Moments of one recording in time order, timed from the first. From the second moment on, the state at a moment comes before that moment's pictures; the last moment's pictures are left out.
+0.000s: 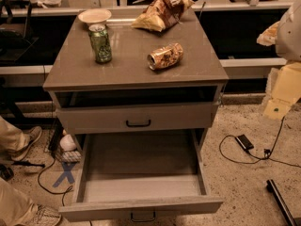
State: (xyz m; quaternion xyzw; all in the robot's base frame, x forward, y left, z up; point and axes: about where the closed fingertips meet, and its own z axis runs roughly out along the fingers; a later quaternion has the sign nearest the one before) arm 0.438 -0.217 0.976 -0.60 0.78 -0.03 0.16
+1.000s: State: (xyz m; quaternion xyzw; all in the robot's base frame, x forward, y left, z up) arm 0.526 -0.207 0.964 -0.68 0.71 -0.06 0.19
